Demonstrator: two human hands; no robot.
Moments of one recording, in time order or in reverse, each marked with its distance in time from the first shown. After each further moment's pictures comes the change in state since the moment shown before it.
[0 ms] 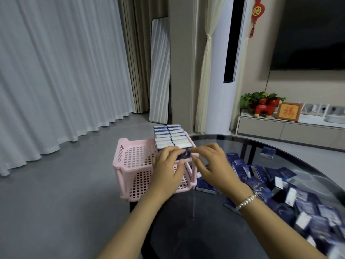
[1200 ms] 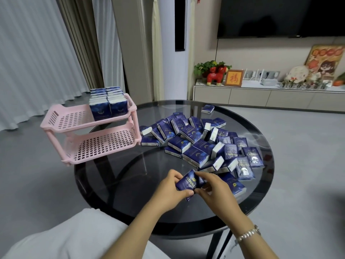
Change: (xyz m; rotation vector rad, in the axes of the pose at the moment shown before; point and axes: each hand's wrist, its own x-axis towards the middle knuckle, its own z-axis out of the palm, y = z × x) left_hand -0.158 0.081 0.139 -0.261 -0.666 -0.391; right_hand -0.264 0.048 -0.048 0.063 -0.123 0.587
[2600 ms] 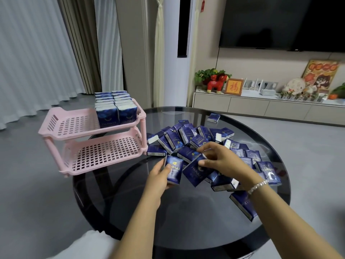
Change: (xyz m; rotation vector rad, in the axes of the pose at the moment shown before) left_hand 0.054 -0.009 -0.055 -0.837 0.212 -0.126; right_hand 0.114 -0.040 -0.040 0.205 -0.227 0.044
